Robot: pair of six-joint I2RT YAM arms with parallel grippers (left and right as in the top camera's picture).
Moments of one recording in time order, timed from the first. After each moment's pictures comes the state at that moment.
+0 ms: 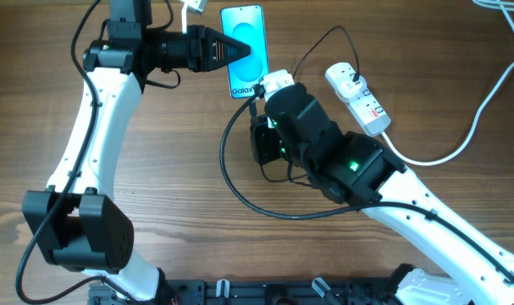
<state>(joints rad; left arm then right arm) -0.09 1.79 1.64 -0.60 1.36 -0.30 0.81 1.40 1.35 -0.67 0.07 0.42</state>
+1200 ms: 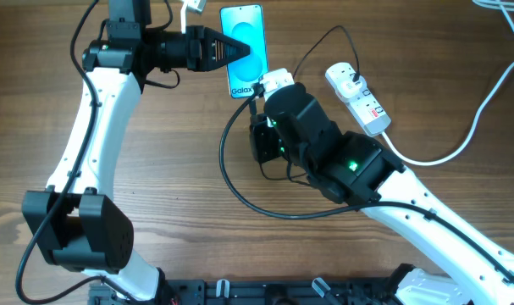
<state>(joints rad) -0.09 1.79 1.64 -0.60 1.38 -0.28 0.81 1.41 1.35 -0.66 0.09 0.41</state>
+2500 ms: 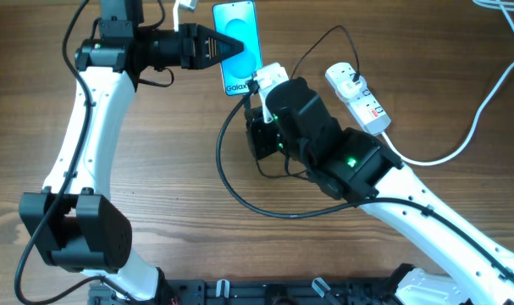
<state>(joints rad) -0.07 1.79 1.65 -0.63 1.37 -0.25 0.79 1.42 1.35 -0.58 0.05 0.32</state>
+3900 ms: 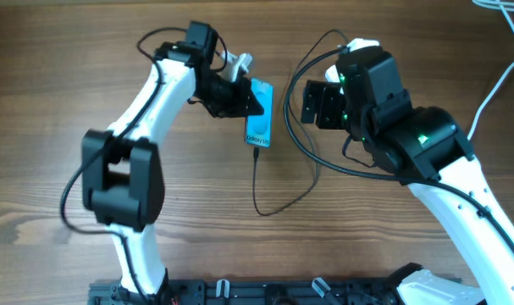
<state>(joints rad) -0.26 2.08 1.64 -0.99 0.78 -0.12 0.52 1.36 1.49 -0.97 0.18 0.48</state>
